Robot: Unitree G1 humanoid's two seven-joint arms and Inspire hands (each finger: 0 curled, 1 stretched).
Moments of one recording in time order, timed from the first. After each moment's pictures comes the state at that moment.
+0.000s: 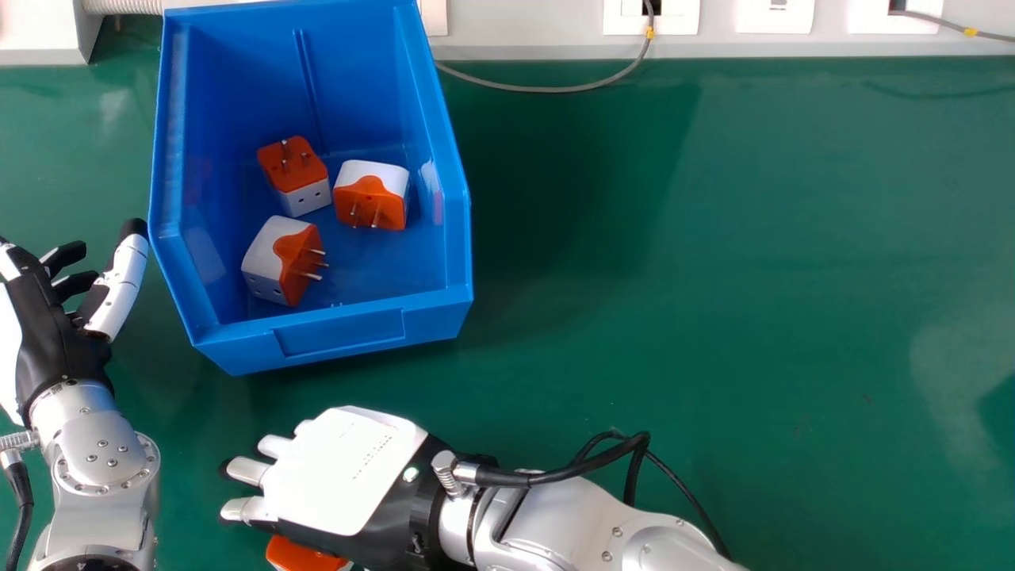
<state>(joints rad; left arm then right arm) -0.40 0.40 0.21 0.97 0.06 -0.27 0.41 -0.42 -0.07 0.93 0.23 -1.11 -0.14 0.36</state>
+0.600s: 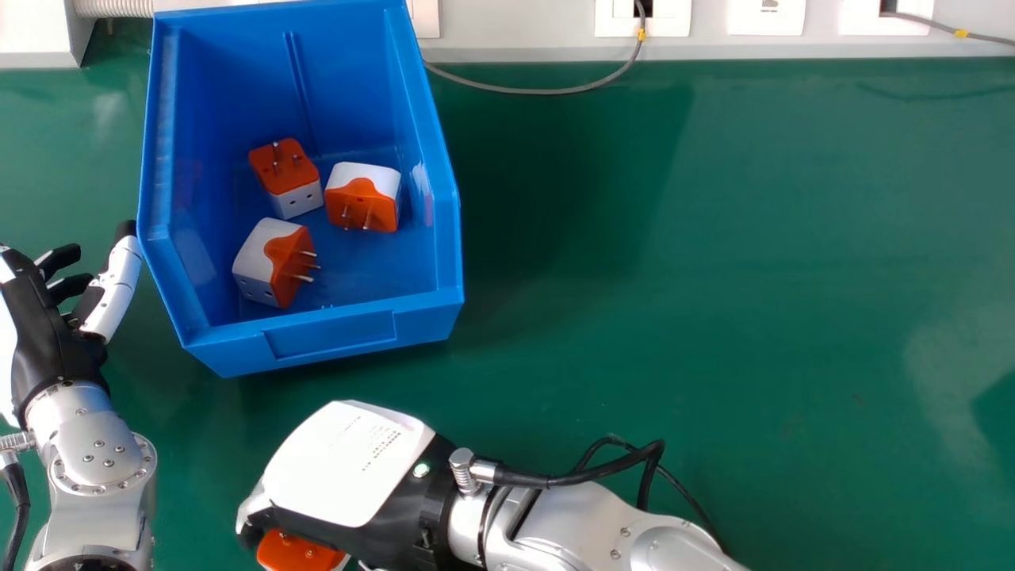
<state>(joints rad) -0.40 0.41 0.22 0.97 0.06 -0.27 0.41 -0.40 -0.06 0.92 0.29 -1.03 -0.18 0.22</state>
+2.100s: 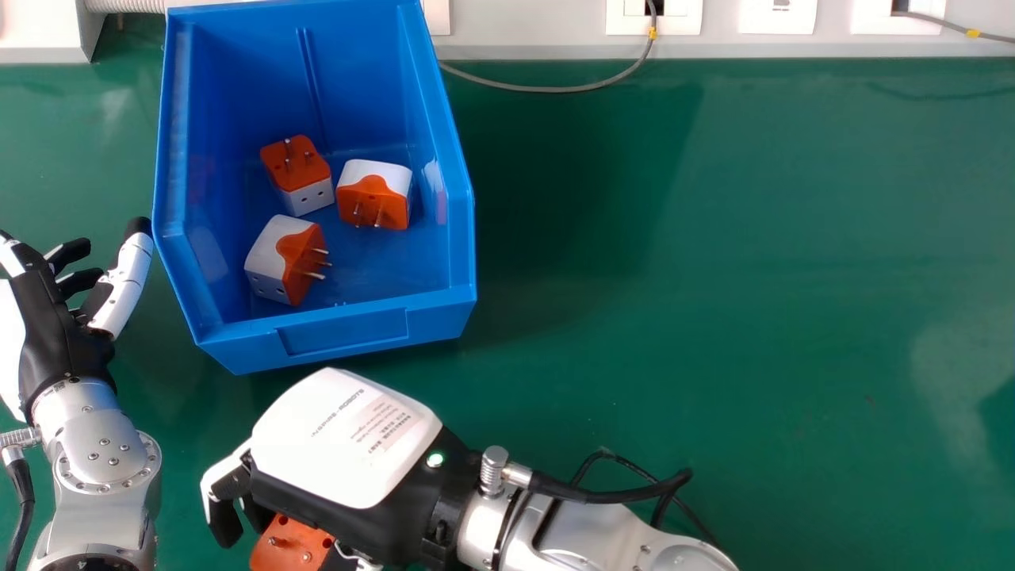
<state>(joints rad) -0.41 0.41 0.21 0.97 0.06 -0.27 0.41 -0.31 -0.08 0.83 0.21 -0.91 -0.29 0.02</state>
